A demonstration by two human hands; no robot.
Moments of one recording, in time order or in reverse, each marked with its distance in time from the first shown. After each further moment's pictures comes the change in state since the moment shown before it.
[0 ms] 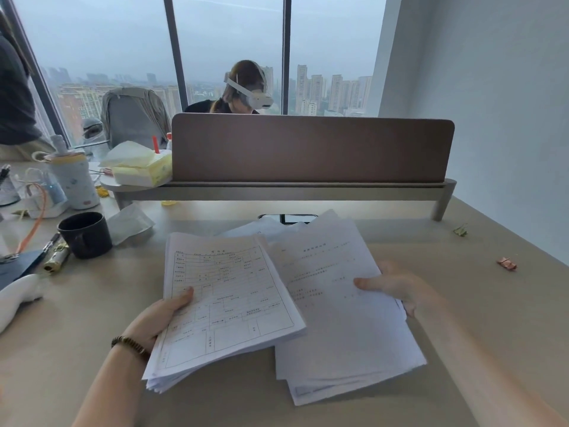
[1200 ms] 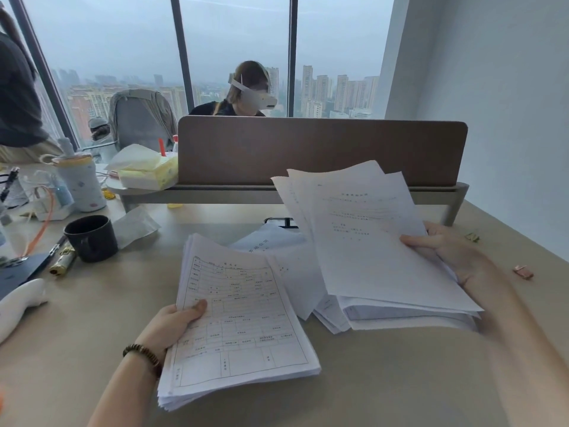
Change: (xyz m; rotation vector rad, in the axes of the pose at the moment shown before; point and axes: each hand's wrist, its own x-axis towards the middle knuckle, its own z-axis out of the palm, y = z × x) left_hand -0.007 -0.002 0.015 0.272 0.183 0.126; right_hand -0.010 -0.057 -0.058 0.228 0.033 -0.237
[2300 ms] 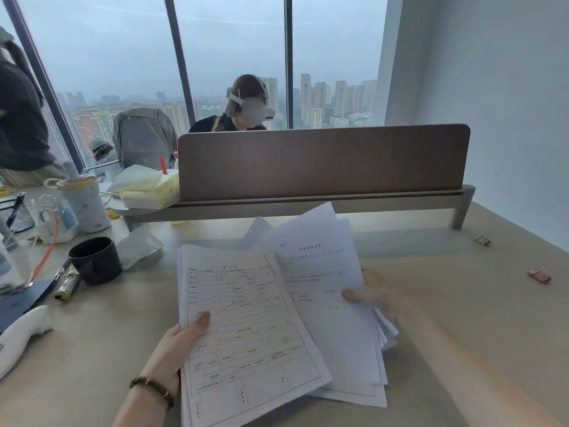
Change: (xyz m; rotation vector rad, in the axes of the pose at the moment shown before) left_hand -0.014 0.003 0.016 -0.275 0.004 0.072; right_hand 0.061 0.088 0.079 -0.478 -0.079 0.109
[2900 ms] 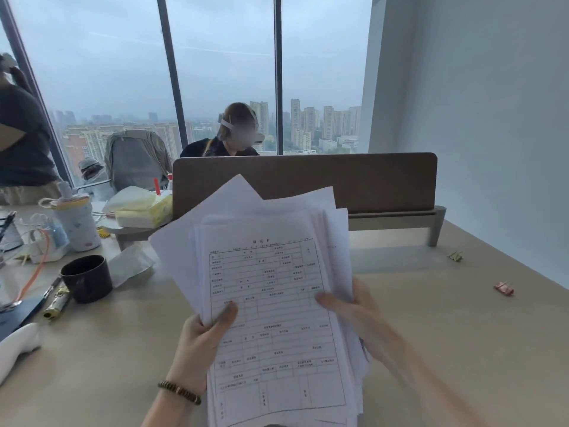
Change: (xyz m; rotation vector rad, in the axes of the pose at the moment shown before) left_hand -0.049 0.017 0.068 -0.050 -0.166 0.384; right_hand -0.112 -0.058 0.029 0.451 0.080 -0.312
